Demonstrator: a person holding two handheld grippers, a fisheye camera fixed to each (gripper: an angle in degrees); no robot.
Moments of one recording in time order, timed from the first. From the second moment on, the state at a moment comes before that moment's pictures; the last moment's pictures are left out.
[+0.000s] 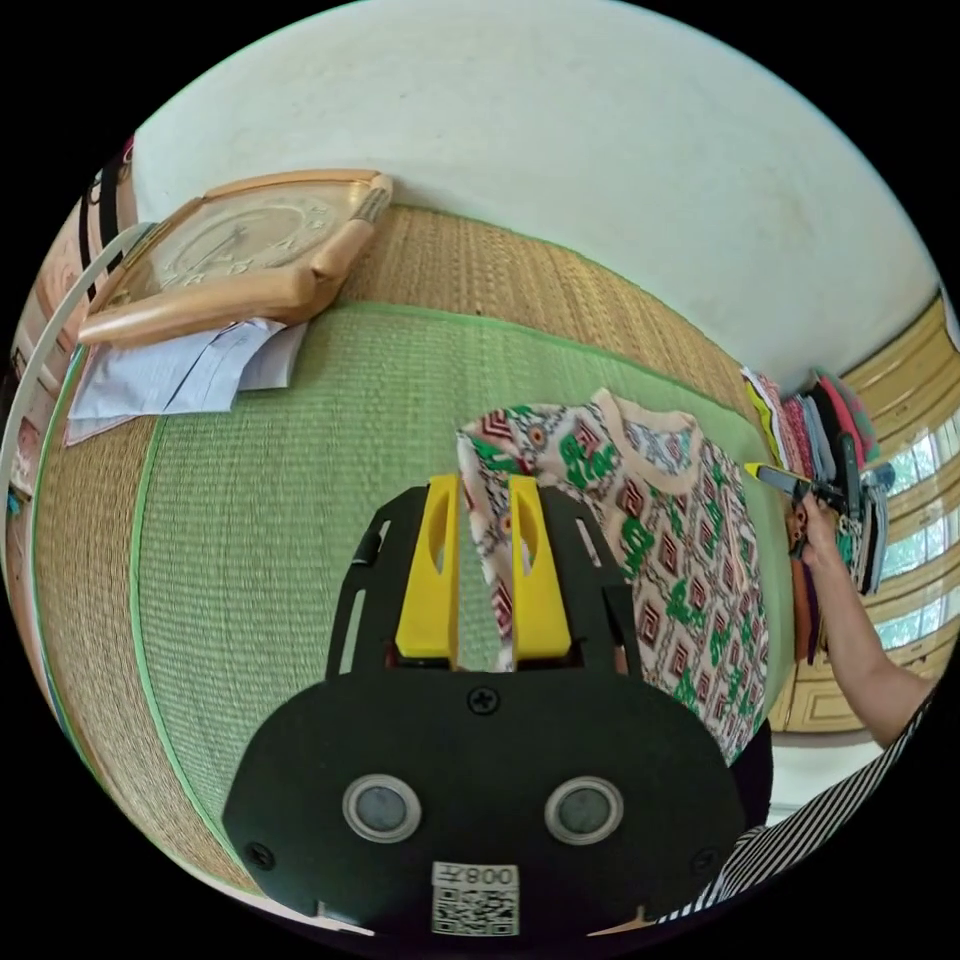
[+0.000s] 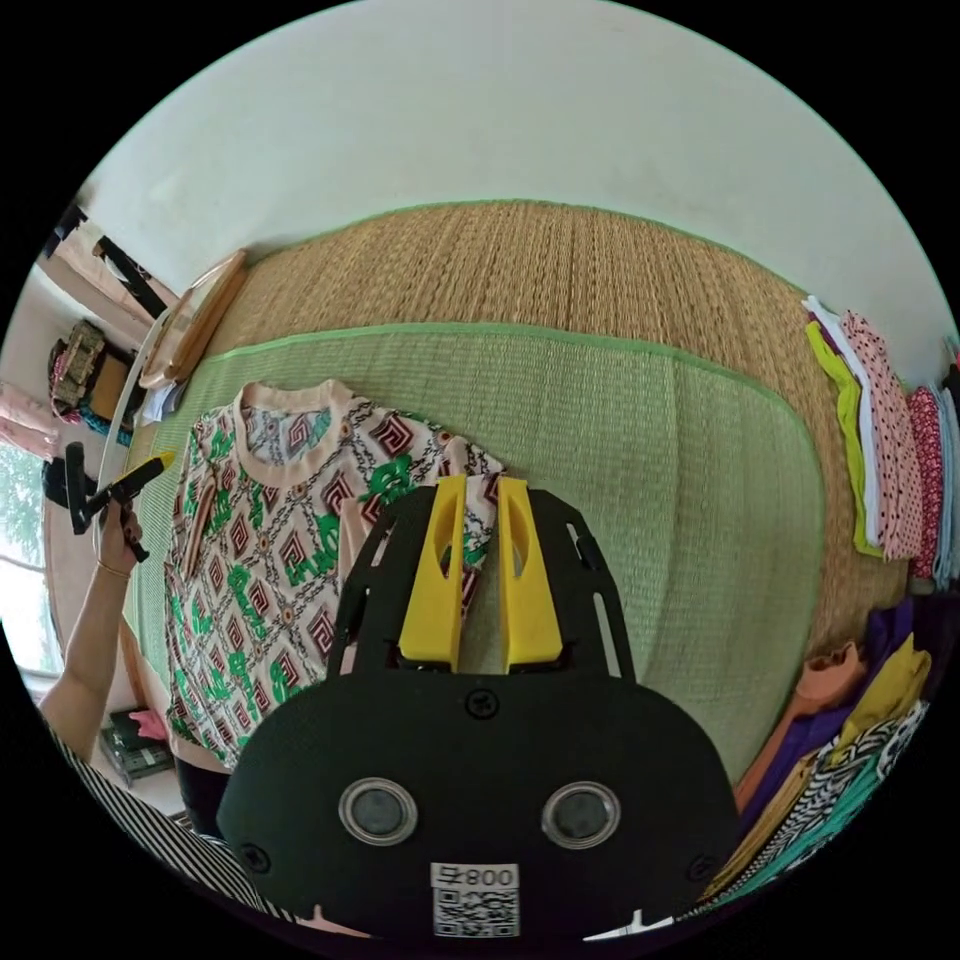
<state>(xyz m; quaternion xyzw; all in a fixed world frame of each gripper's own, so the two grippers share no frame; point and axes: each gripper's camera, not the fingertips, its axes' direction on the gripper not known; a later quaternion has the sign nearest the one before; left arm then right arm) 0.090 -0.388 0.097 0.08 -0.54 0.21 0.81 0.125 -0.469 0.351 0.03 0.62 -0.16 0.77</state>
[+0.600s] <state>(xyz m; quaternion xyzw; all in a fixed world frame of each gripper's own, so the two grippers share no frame) 0.105 -0.395 0.096 0.12 -0.55 0.23 0.79 0.100 -0.475 0.336 0.04 0.63 -0.17 0.75</state>
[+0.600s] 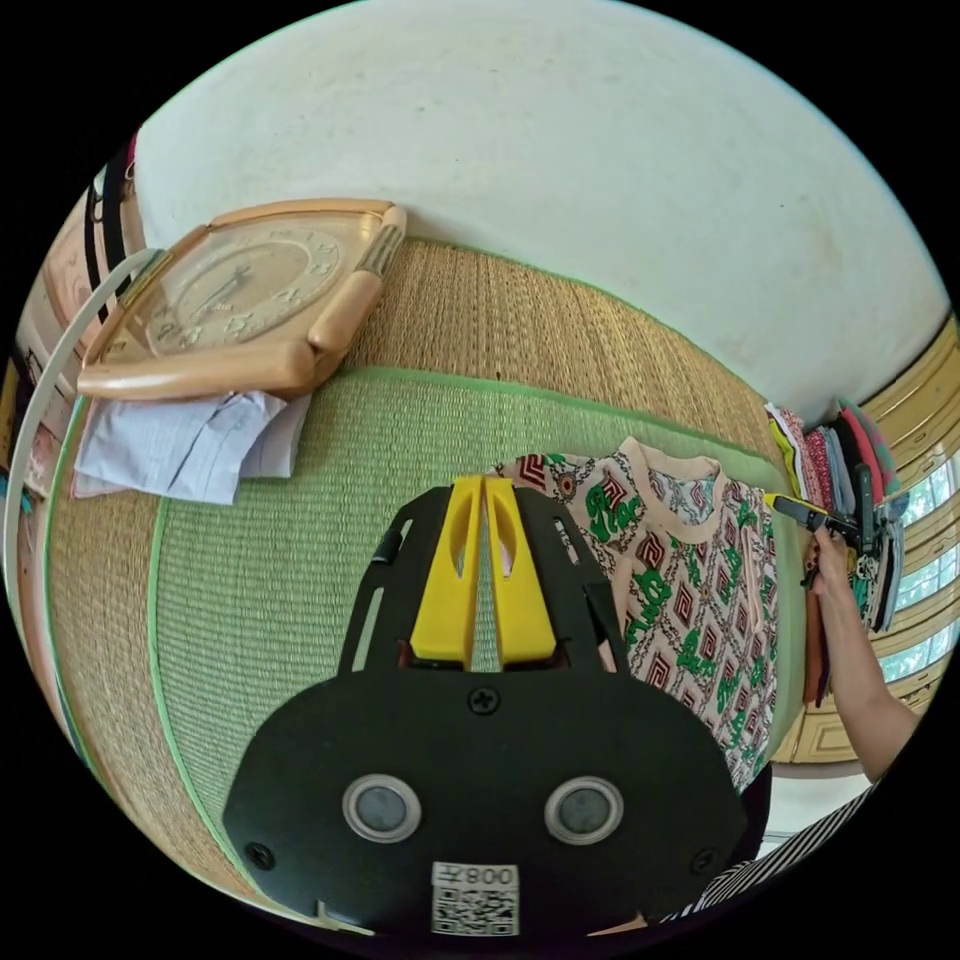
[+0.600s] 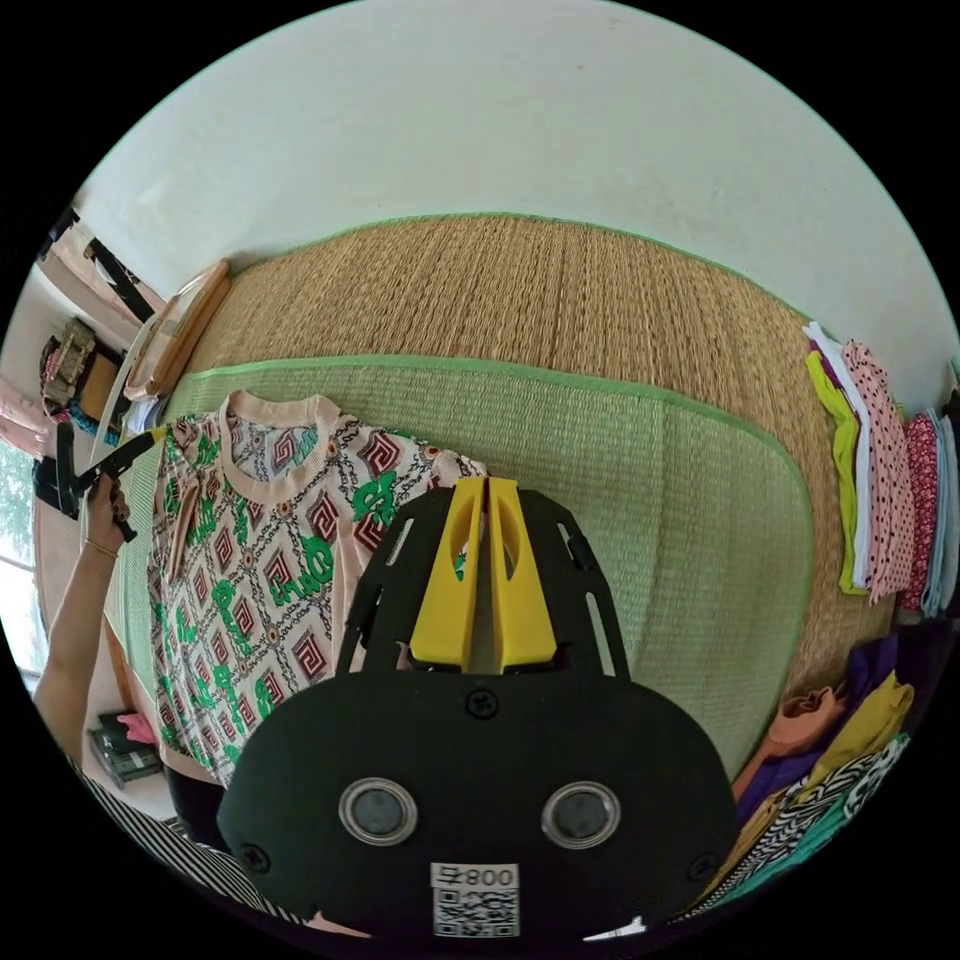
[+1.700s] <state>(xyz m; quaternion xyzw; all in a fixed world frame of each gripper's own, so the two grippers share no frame) -0.014 0.071 -0.058 0.03 -0.38 0.05 0.92 0.133 -0.049 0.166 0.02 0.48 -0.02 0.88</state>
